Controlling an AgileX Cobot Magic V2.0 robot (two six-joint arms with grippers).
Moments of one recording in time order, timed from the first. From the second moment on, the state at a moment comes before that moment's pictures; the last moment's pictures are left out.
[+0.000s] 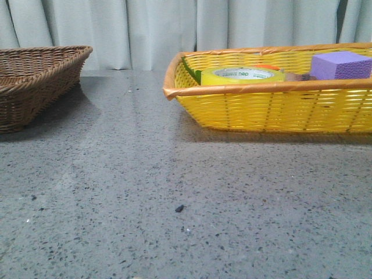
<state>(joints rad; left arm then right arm) -0.05 -0.01 0.00 -0.08 0.33 -0.10 -0.14 -0.01 0.01 -0.04 0.33 0.02</state>
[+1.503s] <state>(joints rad) -0.05 -0.01 0.00 -0.08 0.16 -0.10 -0.14 -0.01 0.01 -0.07 0.31 0.02</state>
